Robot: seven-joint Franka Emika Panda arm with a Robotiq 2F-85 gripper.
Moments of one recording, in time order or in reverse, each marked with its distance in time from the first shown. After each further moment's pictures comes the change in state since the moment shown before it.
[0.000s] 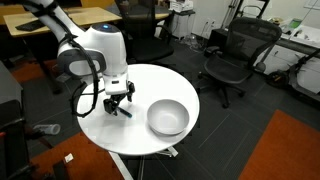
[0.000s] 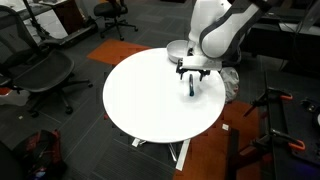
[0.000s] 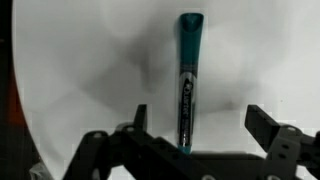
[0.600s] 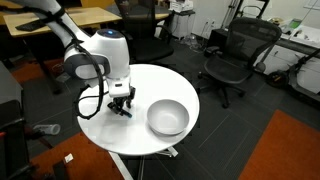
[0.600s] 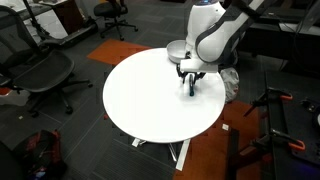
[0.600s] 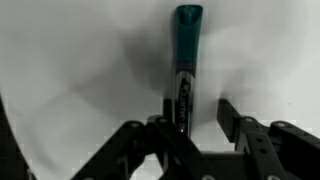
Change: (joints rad) arm 0.000 0.054 -0.002 0.043 0.000 0.002 0.000
